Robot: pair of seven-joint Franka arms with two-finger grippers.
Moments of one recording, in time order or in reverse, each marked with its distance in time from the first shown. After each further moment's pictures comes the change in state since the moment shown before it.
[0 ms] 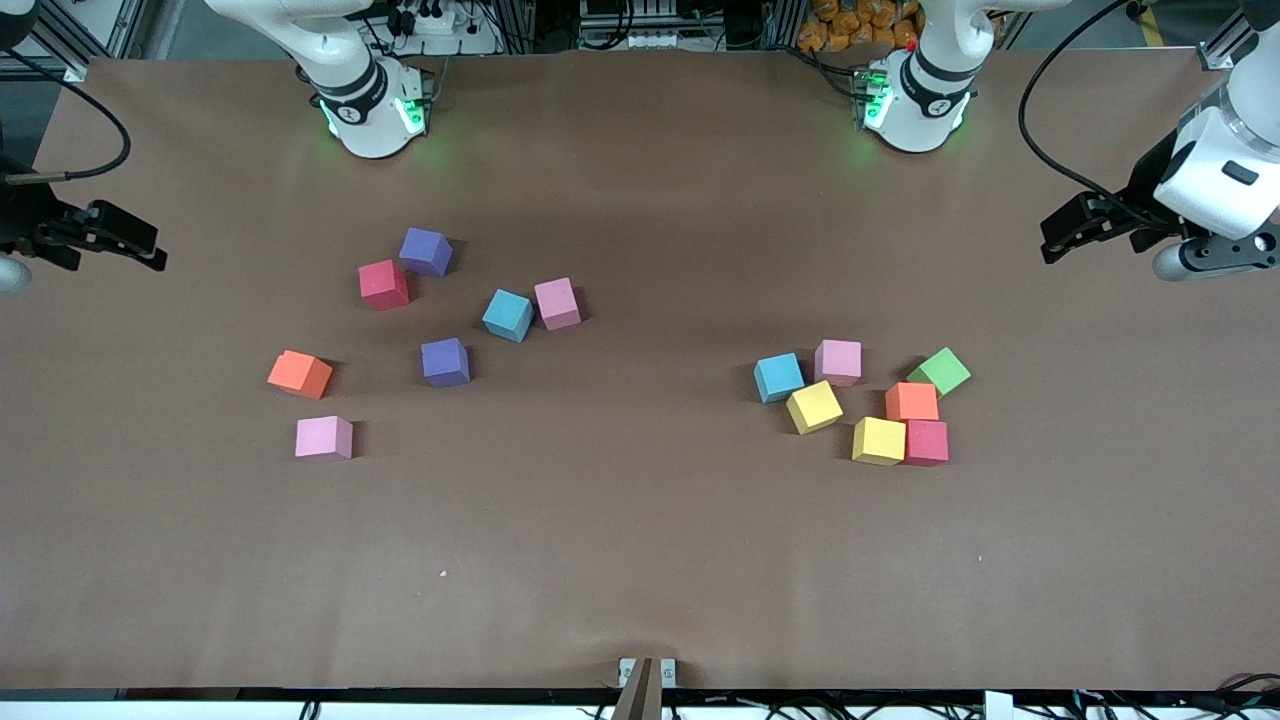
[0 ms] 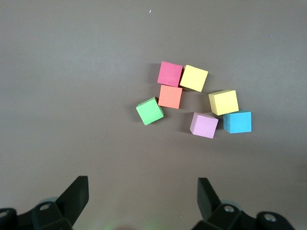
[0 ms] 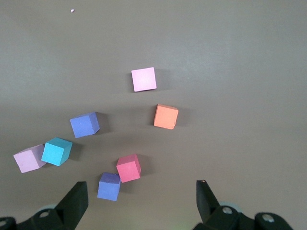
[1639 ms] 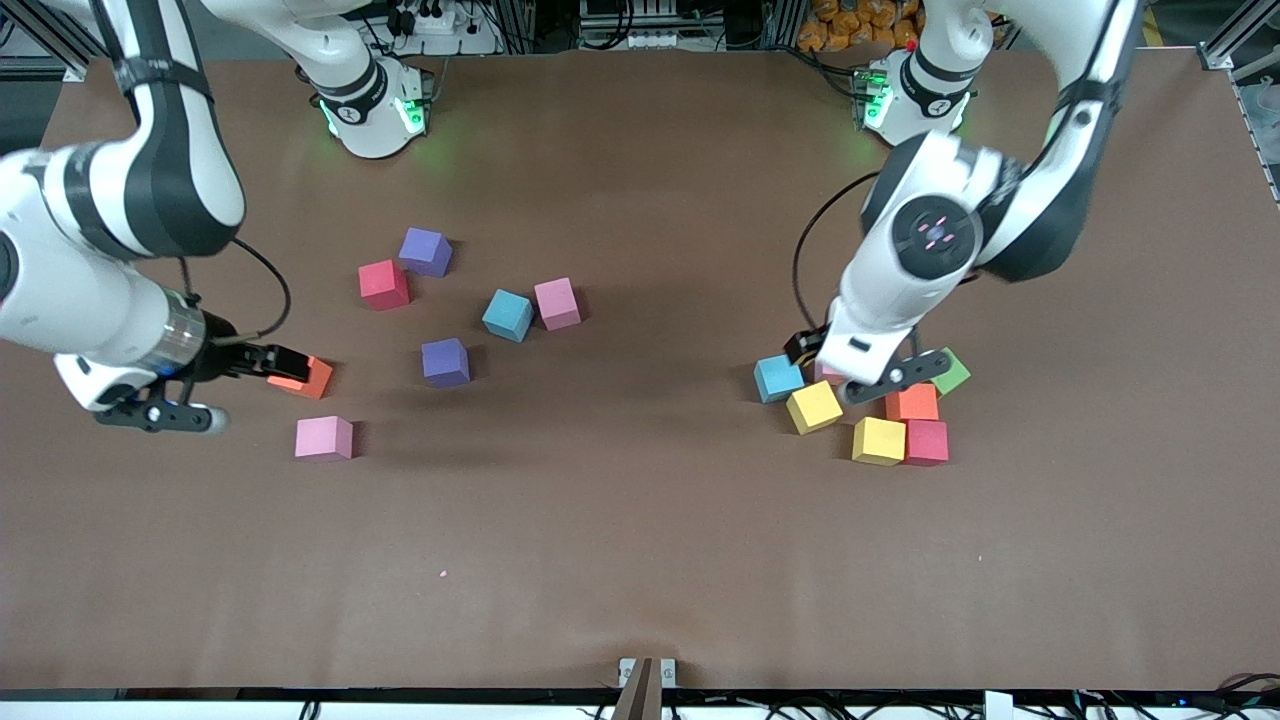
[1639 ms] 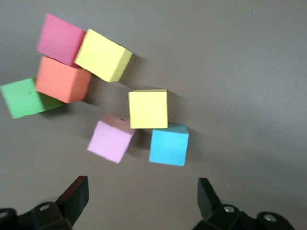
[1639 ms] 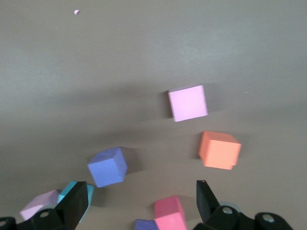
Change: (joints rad) left arm -0.284 0.385 -0.061 -0.107 -0.002 0.435 -0.567; right arm 0.094 0.281 0.015 -0.072 0.110 0.308 0.168
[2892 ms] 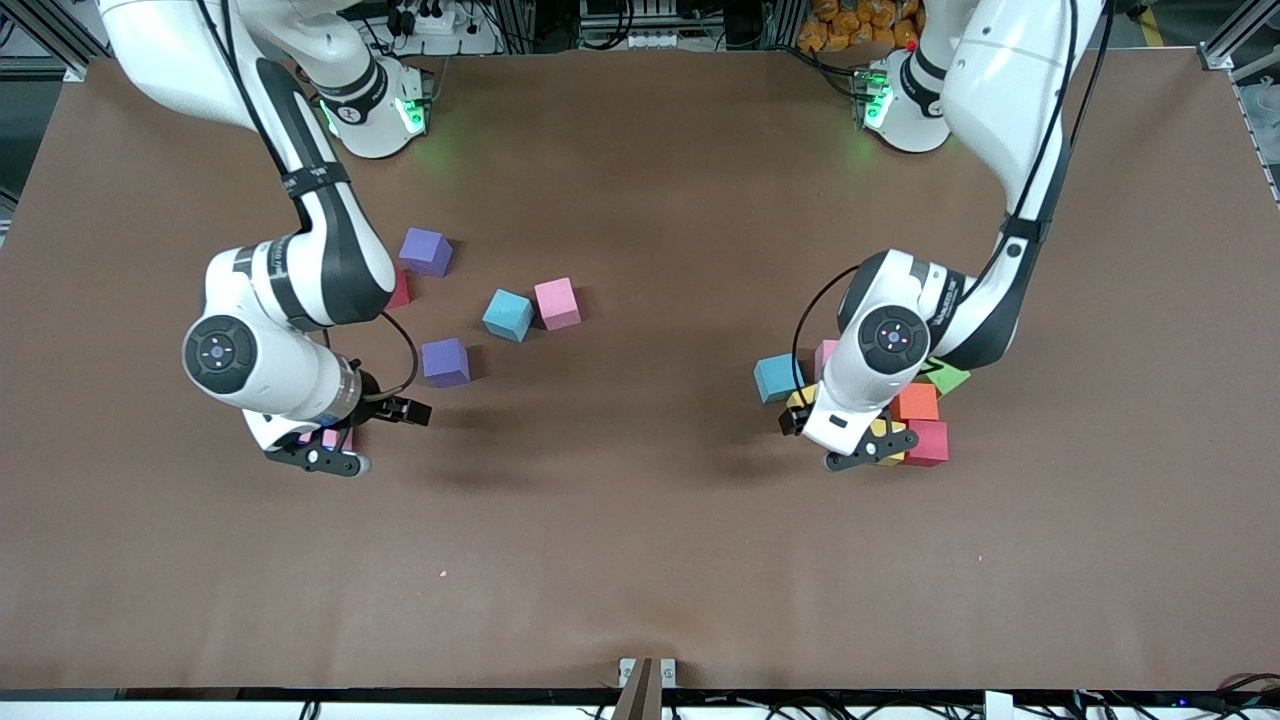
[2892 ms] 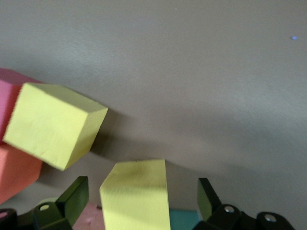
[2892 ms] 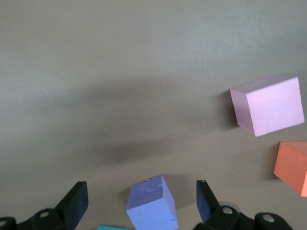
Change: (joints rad) left arm 0.015 0.259 0.056 0.001 0.059 0.340 0.099; right arm 0.151 0.193 0.003 -0.042 -0.003 0.217 0.225
